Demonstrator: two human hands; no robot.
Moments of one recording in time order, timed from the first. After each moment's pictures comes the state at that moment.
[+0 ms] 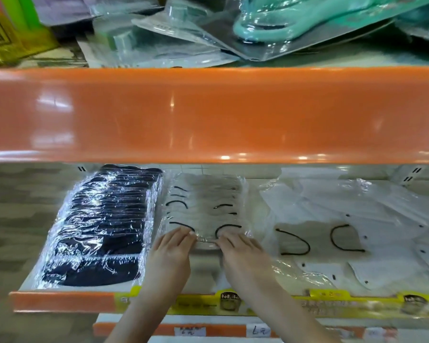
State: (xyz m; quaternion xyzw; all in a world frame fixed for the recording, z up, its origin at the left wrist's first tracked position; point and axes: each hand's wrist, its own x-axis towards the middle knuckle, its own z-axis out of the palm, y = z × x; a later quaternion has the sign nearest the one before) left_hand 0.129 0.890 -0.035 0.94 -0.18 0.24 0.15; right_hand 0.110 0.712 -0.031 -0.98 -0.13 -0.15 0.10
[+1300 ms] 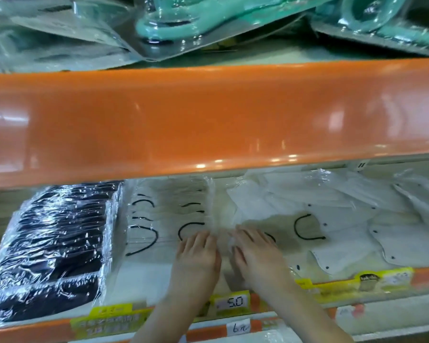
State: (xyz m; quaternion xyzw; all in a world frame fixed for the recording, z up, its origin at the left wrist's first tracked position) left_hand 0.119 0.788 -0.024 0.94 -0.23 0.17 0.18; right_hand 0.090 0.637 -0.016 -0.97 -0.04 -0.17 0.15
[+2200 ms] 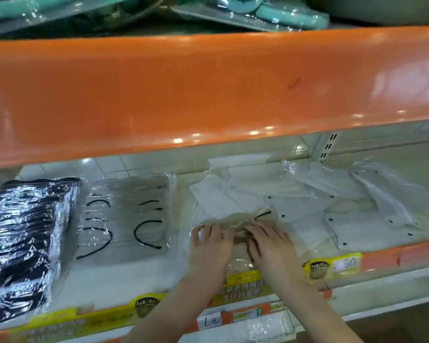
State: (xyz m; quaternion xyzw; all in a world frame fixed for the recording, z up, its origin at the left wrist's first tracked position) left_hand 0.110 0.673 -0.032 0.95 -0.30 0.12 0.05; right_hand 0.066 0.521 -0.045 -0.96 0.01 -0.26 0.11
